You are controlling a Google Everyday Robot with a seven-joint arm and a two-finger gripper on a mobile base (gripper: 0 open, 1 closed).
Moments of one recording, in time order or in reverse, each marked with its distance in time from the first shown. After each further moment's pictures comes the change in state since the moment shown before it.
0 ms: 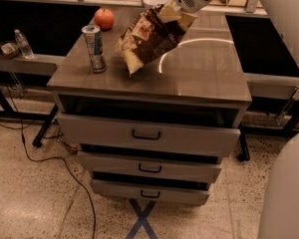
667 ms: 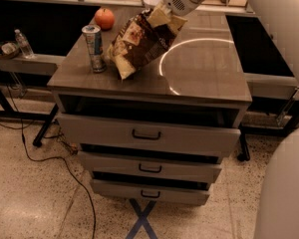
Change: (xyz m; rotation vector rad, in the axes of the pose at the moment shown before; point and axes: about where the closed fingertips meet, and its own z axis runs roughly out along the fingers) arm -0.012 0.019 0.016 -0.046 -0.011 0.009
